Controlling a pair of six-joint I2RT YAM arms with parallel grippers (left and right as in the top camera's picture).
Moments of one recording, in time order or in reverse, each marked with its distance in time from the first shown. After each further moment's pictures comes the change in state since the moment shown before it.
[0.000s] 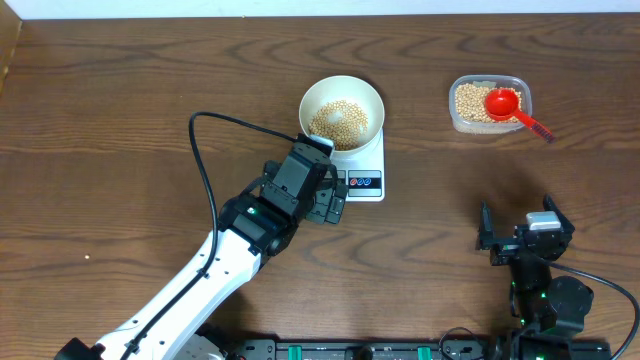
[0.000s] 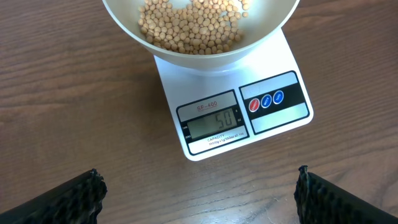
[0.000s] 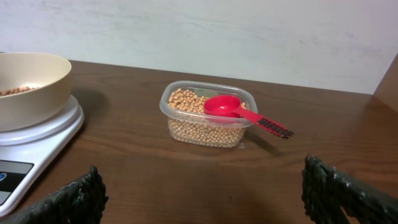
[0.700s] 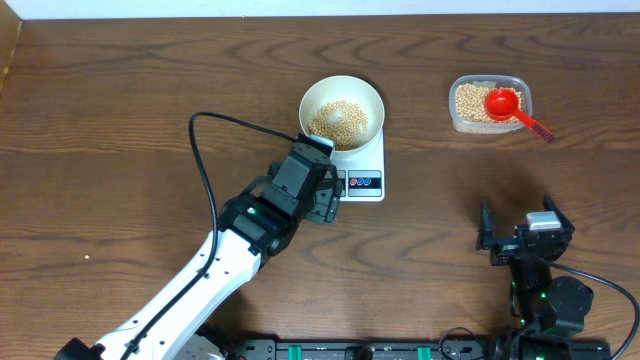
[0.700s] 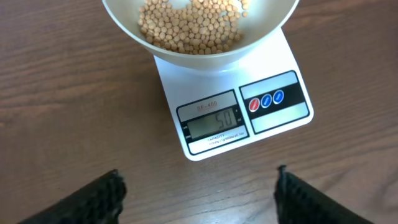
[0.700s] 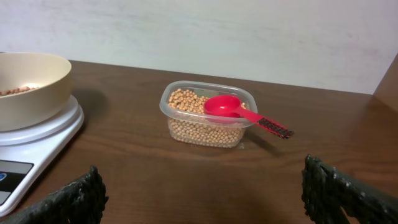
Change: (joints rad) left arm 0.000 0.000 0.000 0.000 0.000 0.002; right arm 0.000 0.000 0.000 0.000 0.000 0.000
